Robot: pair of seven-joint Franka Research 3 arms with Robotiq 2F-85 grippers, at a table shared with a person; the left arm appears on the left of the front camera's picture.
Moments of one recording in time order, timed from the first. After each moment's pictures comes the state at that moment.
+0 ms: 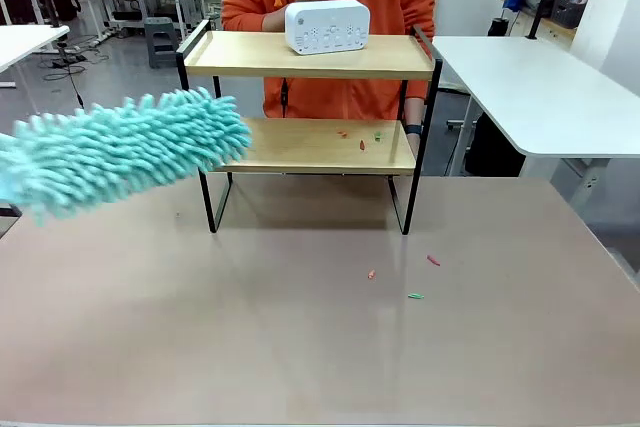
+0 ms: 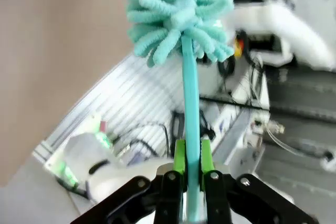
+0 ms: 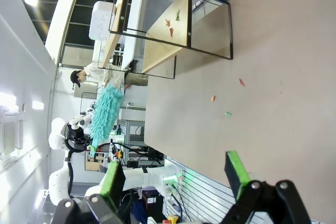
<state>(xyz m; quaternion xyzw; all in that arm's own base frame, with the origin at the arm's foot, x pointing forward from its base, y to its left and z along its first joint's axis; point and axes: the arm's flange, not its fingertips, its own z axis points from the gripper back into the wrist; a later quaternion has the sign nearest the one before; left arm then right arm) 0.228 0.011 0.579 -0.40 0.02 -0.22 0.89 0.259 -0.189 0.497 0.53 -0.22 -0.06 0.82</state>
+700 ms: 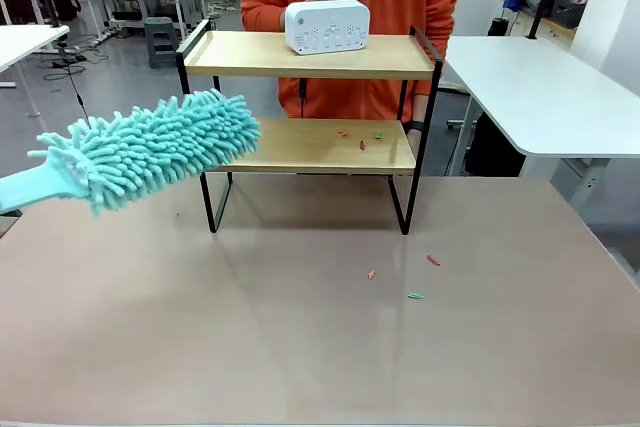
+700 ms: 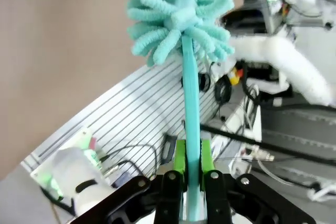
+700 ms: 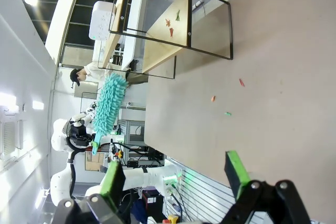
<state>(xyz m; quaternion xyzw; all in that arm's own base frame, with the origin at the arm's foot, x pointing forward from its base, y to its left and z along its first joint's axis) 0.238 -0.002 0.571 -0.42 0.00 -0.16 0.89 0.259 -0.189 0.497 0.53 -0.22 -0.06 0.82</state>
